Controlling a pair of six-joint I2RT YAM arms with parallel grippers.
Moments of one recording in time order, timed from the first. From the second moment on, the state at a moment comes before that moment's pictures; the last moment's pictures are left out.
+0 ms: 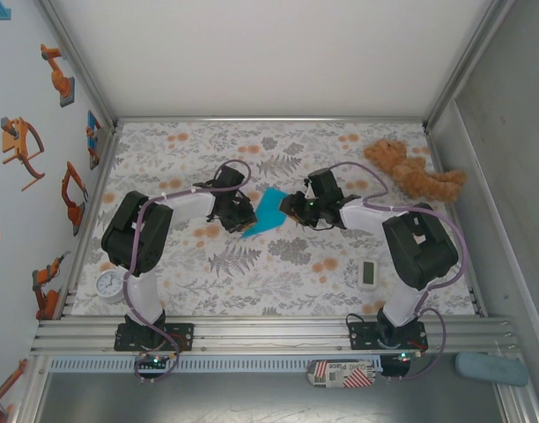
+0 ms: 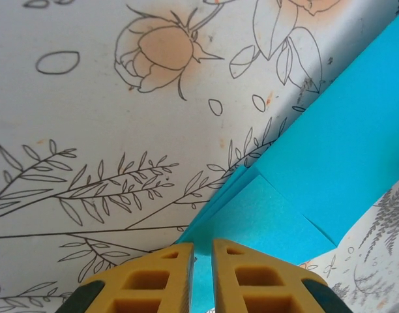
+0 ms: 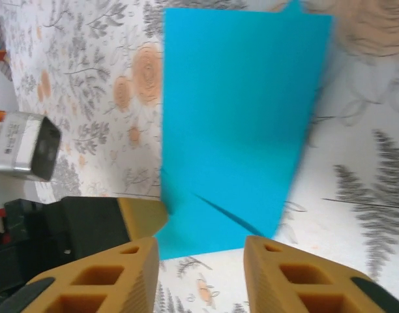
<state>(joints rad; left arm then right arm) -0.58 1.90 1.13 -0.42 0.30 -0.94 0.51 1.75 0.92 -0.01 -0.44 0.94</state>
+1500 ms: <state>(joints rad) -0.54 1.89 0.99 -0.13 0.48 -1.11 0.52 1.91 0.88 0.29 -0.51 1.19</state>
